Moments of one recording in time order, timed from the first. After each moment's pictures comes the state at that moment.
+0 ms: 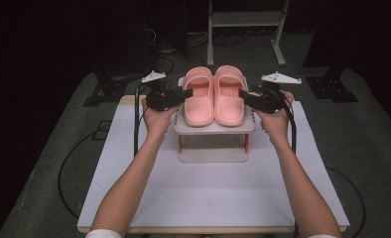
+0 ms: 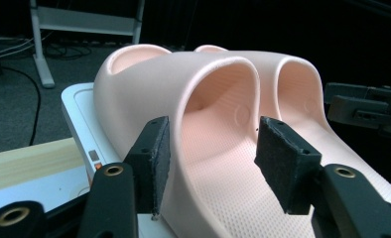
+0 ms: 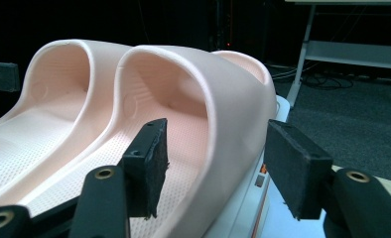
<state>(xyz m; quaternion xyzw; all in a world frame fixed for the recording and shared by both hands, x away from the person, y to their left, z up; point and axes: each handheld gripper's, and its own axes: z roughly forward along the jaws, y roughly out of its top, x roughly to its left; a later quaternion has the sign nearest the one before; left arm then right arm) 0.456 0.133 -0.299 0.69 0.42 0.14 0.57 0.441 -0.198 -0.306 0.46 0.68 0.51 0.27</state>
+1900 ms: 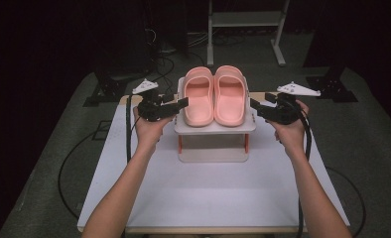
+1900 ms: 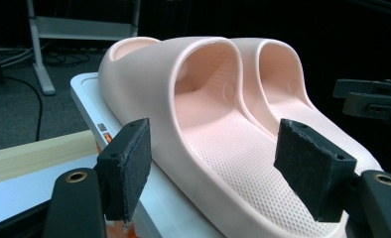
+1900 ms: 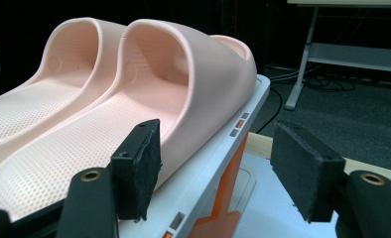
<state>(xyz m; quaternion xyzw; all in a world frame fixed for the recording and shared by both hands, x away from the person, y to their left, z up) 0.425 0.150 -0.304 0.70 0.40 0.16 0.57 0.409 -0.233 -0.316 0.45 0.68 0.52 0.27</state>
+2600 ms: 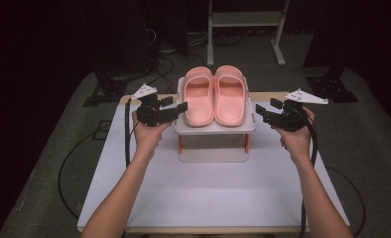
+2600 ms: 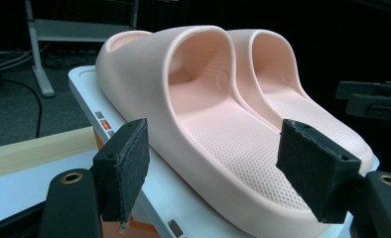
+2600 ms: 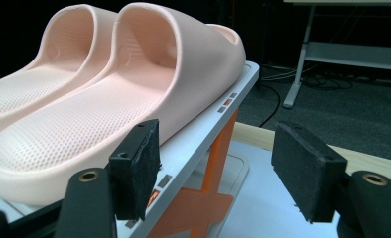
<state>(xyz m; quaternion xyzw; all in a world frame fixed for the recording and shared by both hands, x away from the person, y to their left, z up) 0.415 0.155 -0.311 0.70 0.39 0.16 0.58 0.394 -0.247 -0.328 0.45 0.68 0.52 0.27</state>
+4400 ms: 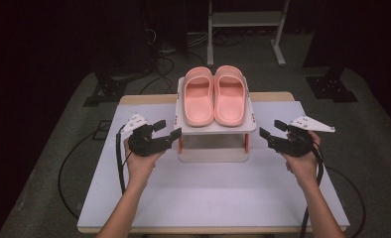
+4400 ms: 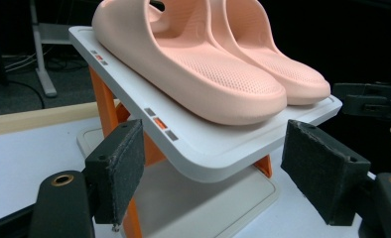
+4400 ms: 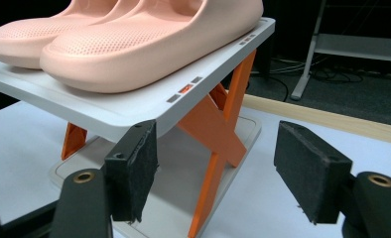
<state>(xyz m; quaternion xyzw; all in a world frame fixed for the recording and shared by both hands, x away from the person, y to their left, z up) 0.348 0.172 -0.347 0.69 0.39 0.17 0.59 0.343 -0.258 -0.365 0.44 0.69 0.52 0.26</state>
